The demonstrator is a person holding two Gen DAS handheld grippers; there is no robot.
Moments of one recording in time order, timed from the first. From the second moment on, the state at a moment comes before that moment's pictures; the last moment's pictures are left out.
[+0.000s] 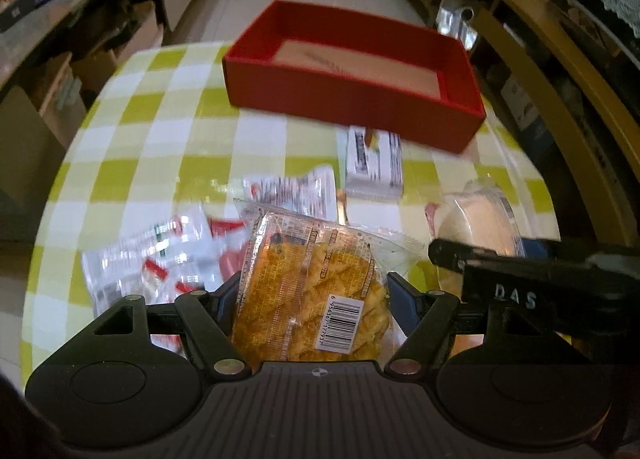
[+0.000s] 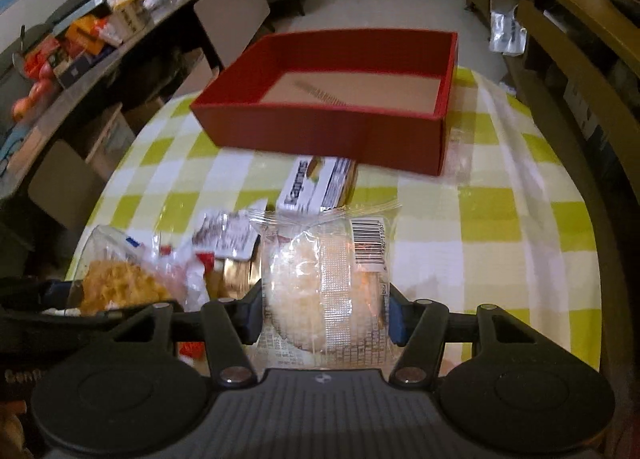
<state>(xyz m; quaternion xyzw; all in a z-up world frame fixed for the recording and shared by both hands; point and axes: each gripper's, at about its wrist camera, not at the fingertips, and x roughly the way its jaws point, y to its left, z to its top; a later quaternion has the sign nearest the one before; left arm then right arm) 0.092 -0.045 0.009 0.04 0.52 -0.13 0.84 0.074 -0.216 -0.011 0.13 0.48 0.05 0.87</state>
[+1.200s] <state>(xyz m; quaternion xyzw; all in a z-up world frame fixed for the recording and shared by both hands) 0.308 -0.124 0.001 0.04 0.44 -0.10 0.89 0.280 -0.277 -0.028 0.13 0.44 -0.01 0.89</state>
